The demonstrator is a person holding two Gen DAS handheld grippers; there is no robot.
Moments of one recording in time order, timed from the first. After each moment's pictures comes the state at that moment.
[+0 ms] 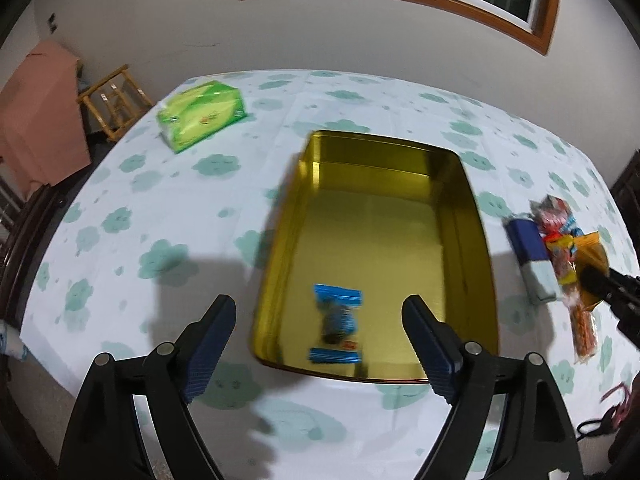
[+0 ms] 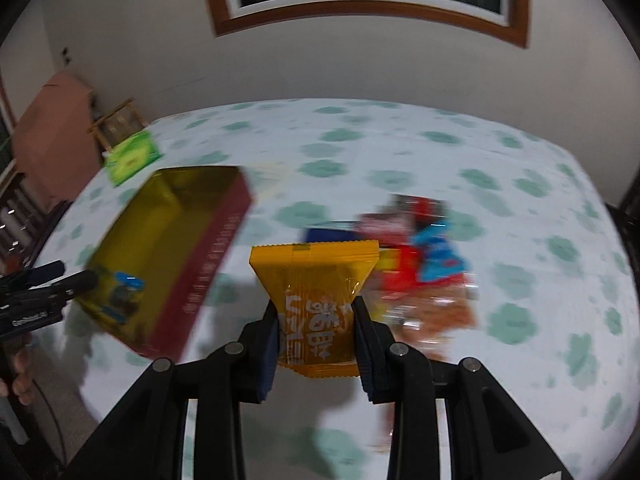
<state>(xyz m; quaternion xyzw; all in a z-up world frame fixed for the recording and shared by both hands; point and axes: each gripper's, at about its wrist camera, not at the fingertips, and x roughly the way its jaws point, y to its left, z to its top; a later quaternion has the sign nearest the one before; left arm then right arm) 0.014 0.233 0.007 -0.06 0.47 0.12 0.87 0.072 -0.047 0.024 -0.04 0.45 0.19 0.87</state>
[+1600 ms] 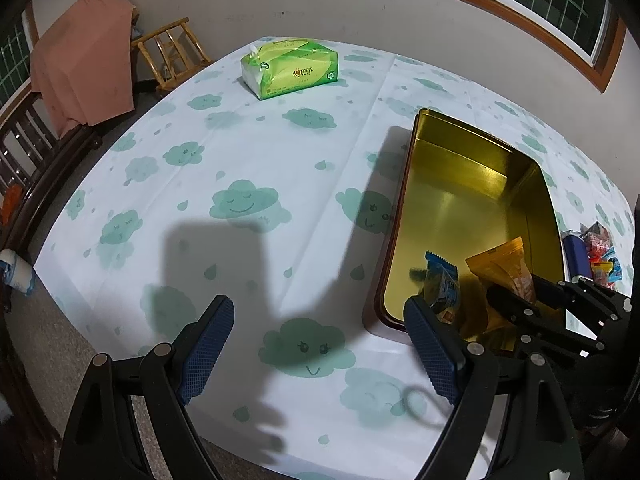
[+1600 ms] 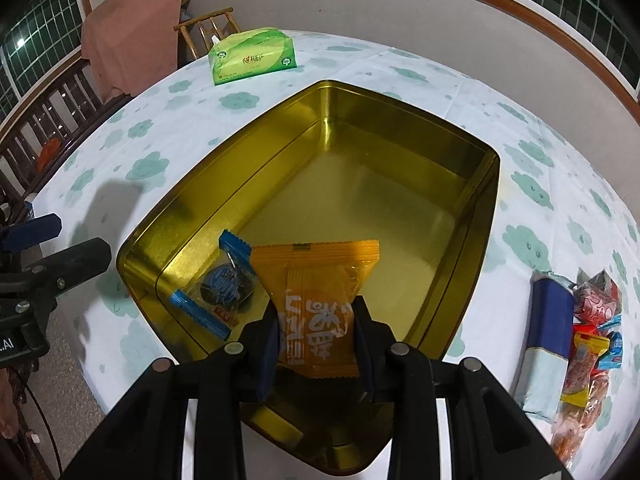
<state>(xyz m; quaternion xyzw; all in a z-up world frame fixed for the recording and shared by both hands) -0.024 0.295 -0.013 -0.13 0.49 0.19 0.84 0.061 0.143 -0.035 -0.18 0.48 0.32 0.80</state>
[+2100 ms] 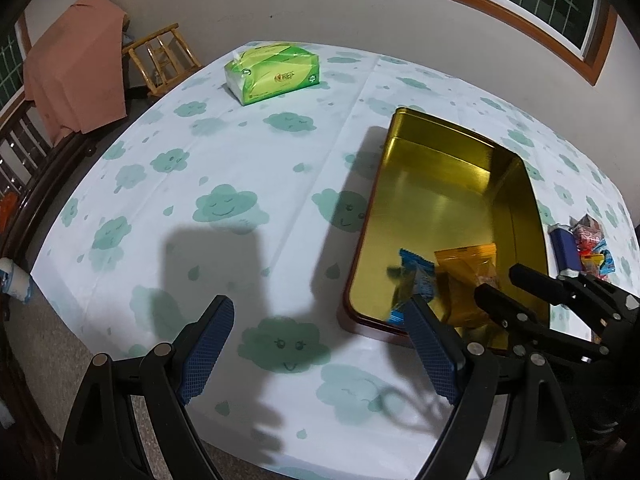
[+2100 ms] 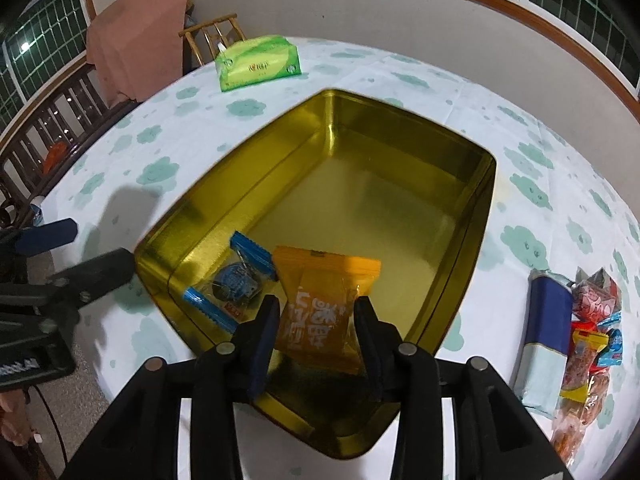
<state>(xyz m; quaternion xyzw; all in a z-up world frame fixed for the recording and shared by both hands) -0.020 0.275 -0.007 -0.12 0.48 0.18 0.85 0.054 0.136 -0.025 -0.16 0.47 0.33 0.80</state>
